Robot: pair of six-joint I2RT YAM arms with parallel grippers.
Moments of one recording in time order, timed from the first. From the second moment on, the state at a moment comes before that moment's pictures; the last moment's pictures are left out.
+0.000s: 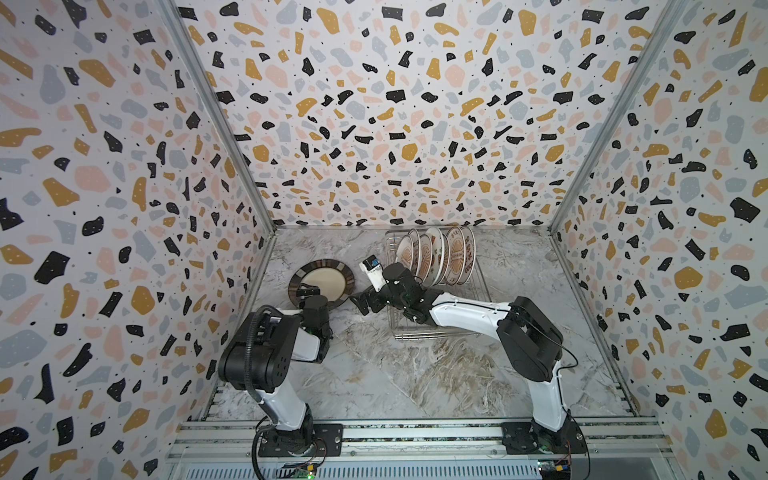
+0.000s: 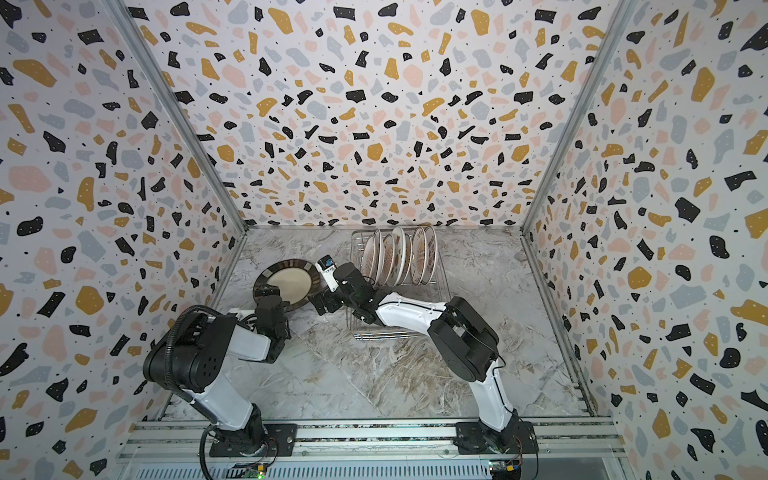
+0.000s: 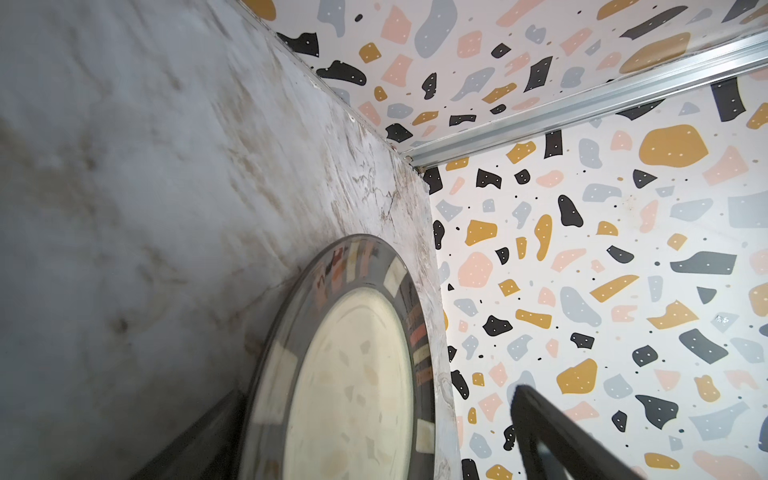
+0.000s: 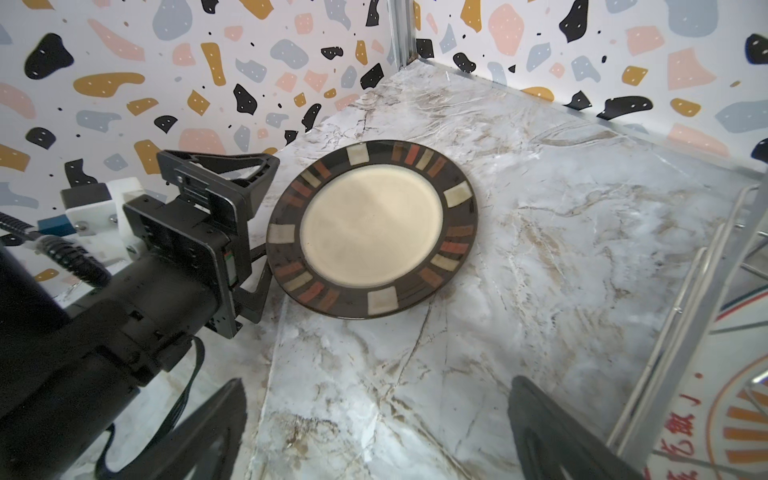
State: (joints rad) left arm -0.12 1.68 0.37 0.94 -0.63 -1.47; right arm 0.94 2.00 1.44 0.13 -0.07 0.16
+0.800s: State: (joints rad) left arm -0.12 1.24 0.34 0.50 -0.50 -1.49; right arm 0.96 1.38 1.00 0.18 0.37 0.25
